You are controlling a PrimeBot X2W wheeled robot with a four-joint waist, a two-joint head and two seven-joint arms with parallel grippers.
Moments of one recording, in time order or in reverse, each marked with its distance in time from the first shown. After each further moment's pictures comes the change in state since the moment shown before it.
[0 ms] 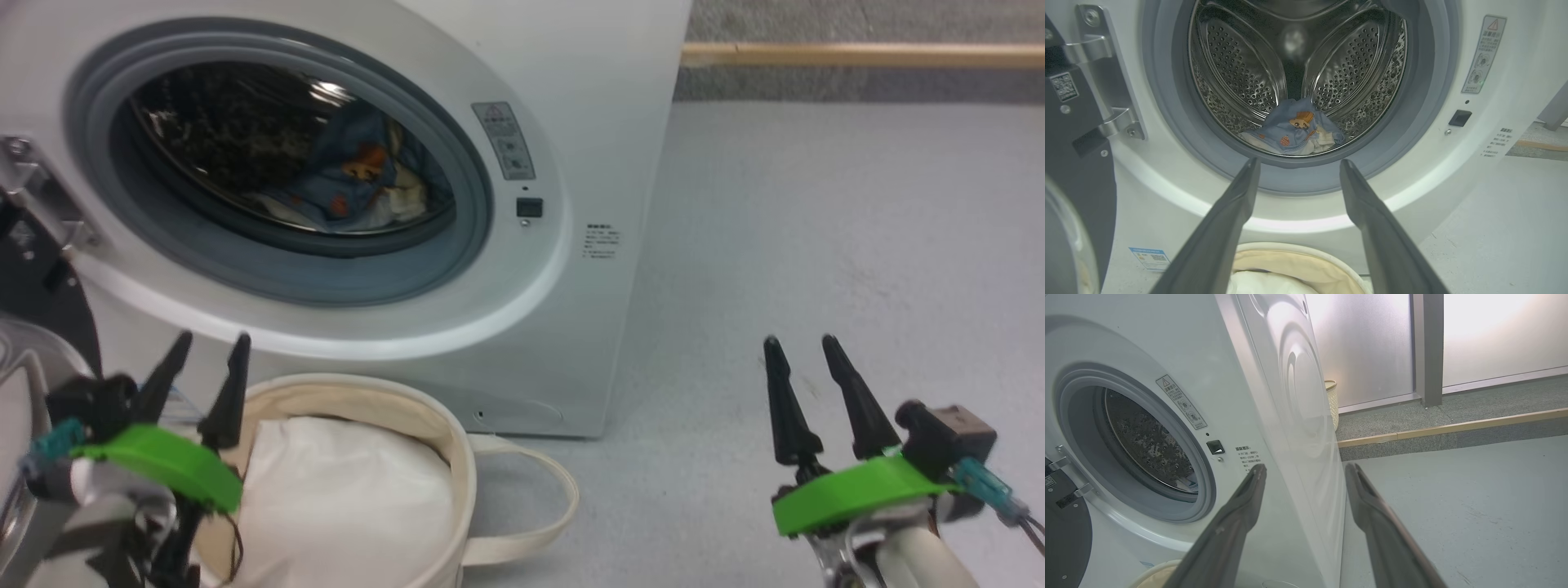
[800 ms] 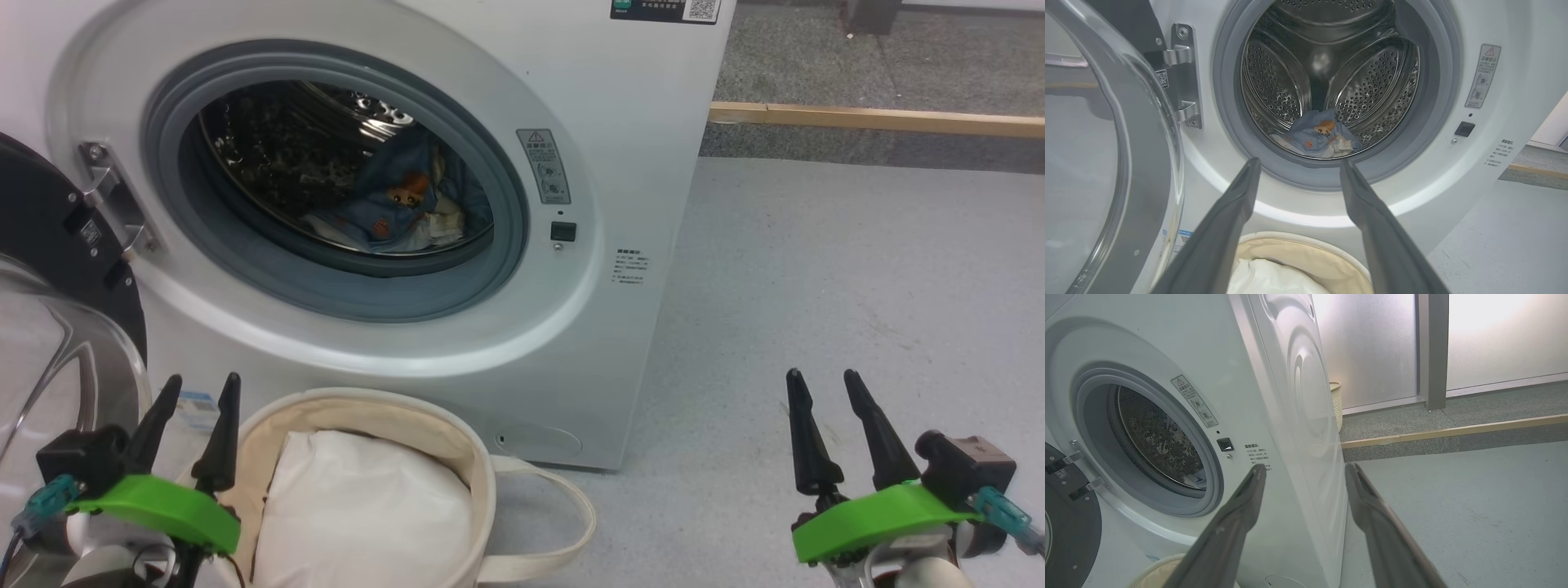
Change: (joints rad) left arm 0.168 -0.060 0.162 -0.105 0.111 -0.002 0.000; right arm 0.075 -0.026 -0.028 -0.003 0.026 0.000 0.000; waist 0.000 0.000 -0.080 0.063
